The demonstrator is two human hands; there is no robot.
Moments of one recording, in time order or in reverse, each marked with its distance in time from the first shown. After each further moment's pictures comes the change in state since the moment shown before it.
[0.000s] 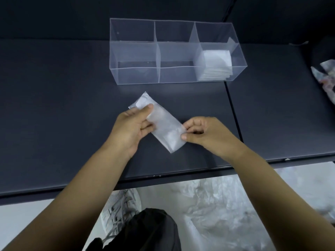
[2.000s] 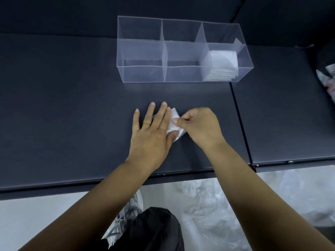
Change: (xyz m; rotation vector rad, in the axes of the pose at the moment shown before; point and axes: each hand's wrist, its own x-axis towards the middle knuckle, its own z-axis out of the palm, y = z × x) left_hand -0.009 -0.049 0.000 1.716 0.046 0.667; right_hand 0.029 -0.024 0.035 -0.175 0.339 0.104
